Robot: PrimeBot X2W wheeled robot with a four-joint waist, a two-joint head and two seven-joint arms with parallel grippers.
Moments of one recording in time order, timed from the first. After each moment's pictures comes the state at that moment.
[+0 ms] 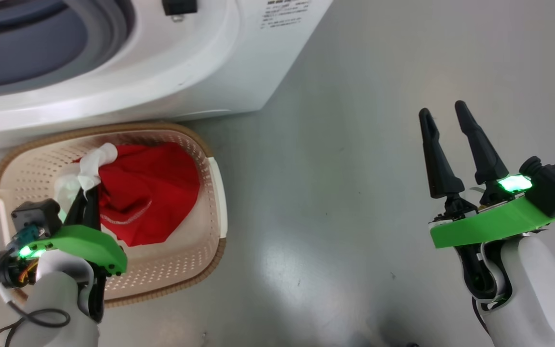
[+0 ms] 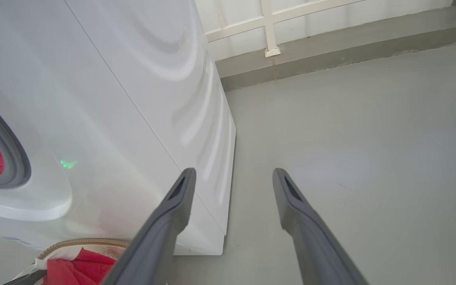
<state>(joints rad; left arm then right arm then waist) -0.61 0.08 0.12 0.90 -0.18 -0.12 -0.26 -0.36 -0.12 0.13 0.16 0.54 0.12 -0.26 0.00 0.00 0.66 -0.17</state>
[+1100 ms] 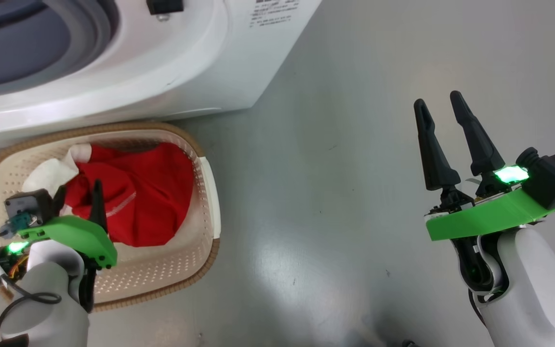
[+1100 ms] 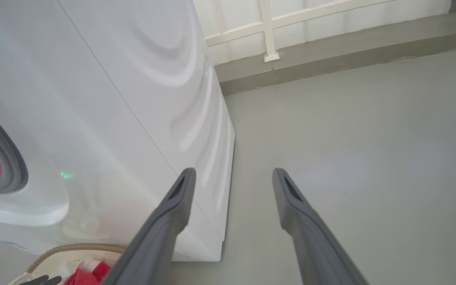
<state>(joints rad) -0.74 0.11 0.12 1.13 -0.16 -0.12 -0.26 -0.39 -0.11 0.15 0.16 0.54 0.12 -0.26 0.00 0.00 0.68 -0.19</state>
